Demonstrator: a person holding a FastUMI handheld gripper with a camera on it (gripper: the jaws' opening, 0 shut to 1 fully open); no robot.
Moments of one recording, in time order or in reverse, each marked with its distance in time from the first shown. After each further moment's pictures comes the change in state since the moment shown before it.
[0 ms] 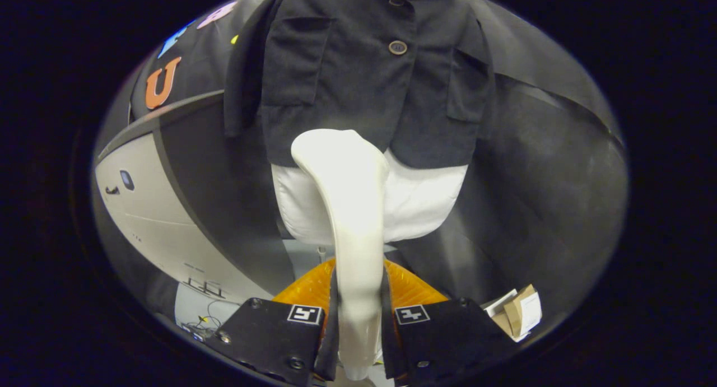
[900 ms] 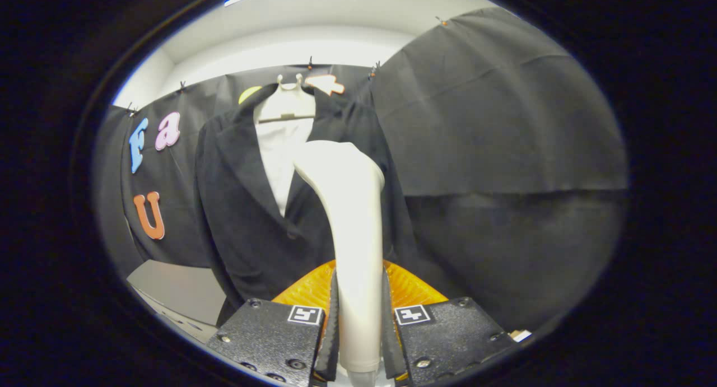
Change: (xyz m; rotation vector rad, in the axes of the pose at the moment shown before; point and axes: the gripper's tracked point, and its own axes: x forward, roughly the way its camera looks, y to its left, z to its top) arm -0.173 -0.154 0.289 0.216 -0.609 0.053
